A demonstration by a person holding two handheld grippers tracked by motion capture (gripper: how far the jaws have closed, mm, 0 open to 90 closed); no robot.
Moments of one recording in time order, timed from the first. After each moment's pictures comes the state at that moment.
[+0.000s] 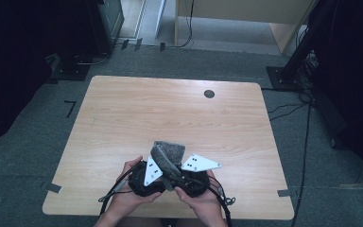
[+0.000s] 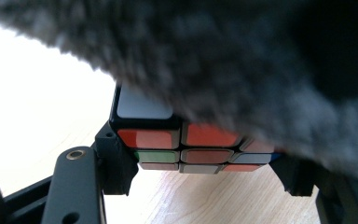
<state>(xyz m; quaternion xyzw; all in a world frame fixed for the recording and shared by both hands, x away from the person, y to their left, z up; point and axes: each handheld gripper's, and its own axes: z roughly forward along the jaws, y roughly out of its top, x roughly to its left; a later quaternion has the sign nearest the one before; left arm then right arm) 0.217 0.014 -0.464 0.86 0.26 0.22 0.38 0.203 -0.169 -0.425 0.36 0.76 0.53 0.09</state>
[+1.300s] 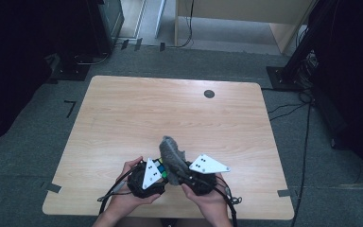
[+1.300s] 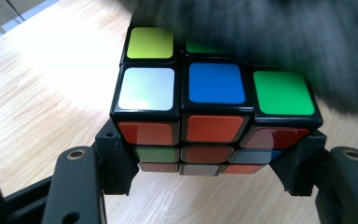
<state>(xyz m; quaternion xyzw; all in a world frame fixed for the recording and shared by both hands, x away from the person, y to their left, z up) 0.214 0.017 -0.463 0.86 0.24 0.22 0.39 0.203 -0.189 -0.427 0.37 0.74 0.54 0.16</state>
